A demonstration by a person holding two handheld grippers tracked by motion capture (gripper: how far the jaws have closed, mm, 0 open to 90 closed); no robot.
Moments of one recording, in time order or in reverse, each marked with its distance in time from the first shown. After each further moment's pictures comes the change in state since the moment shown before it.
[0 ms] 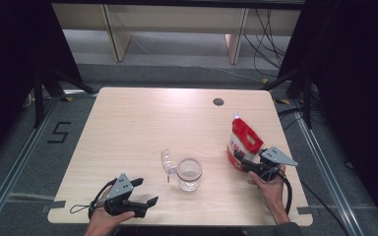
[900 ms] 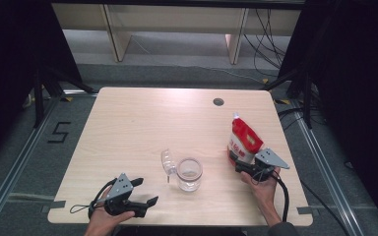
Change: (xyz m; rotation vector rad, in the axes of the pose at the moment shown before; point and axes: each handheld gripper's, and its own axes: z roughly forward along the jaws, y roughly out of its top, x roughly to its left) left arm -0.001 0.001 -0.001 0.004 0.005 -0.003; right arm 0.011 -0.007 0.012 -0.017 -0.100 -0.061
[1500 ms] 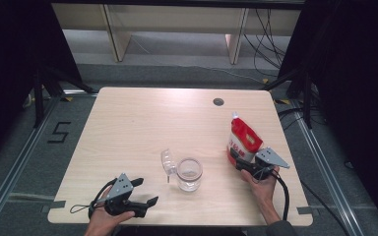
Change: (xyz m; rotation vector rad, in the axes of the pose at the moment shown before) left arm 0.001 0.000 0.000 0.003 -0.002 0.022; right arm -0.003 -0.005 0.005 0.006 0.008 0.050
